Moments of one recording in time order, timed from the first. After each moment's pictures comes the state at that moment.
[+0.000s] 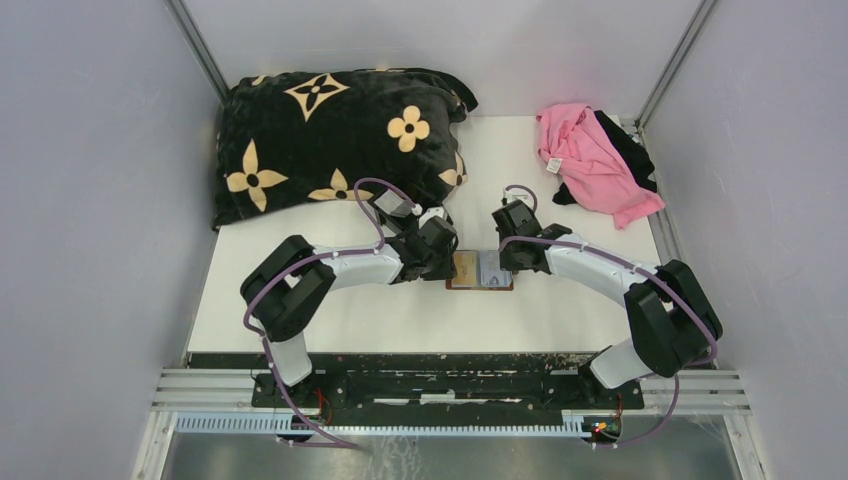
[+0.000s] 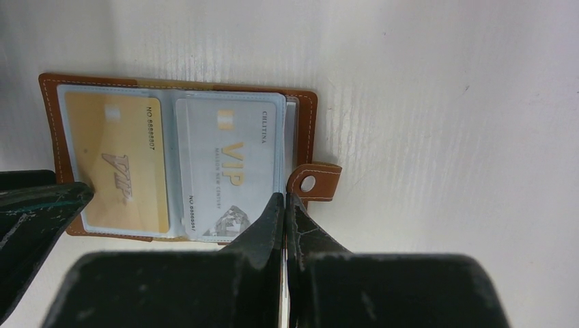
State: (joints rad) left arm -0.86 1.80 1.00 -0.12 -0.14 -0.79; right arm 0.57 1.50 0.87 -0.42 0.26 0.47
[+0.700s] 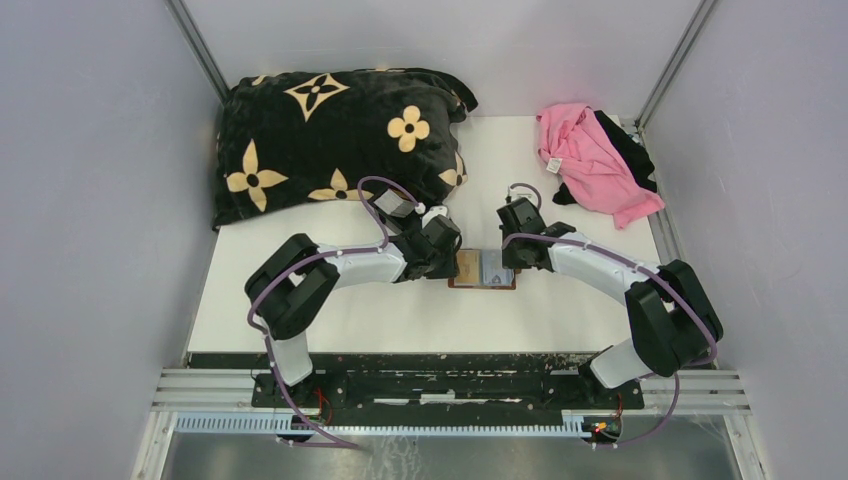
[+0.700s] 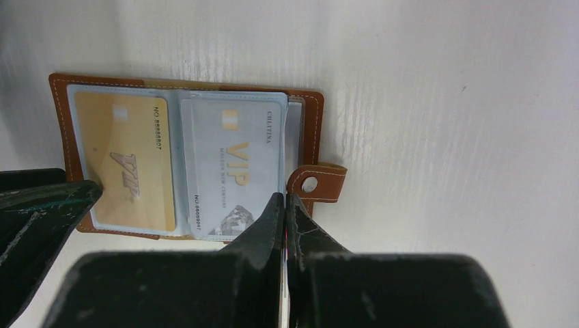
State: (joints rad) left arm -0.86 1.82 1.03 -0.13 -0.15 -0.79; right arm 0.54 1.49 0.87 -0.42 0.23 0.47
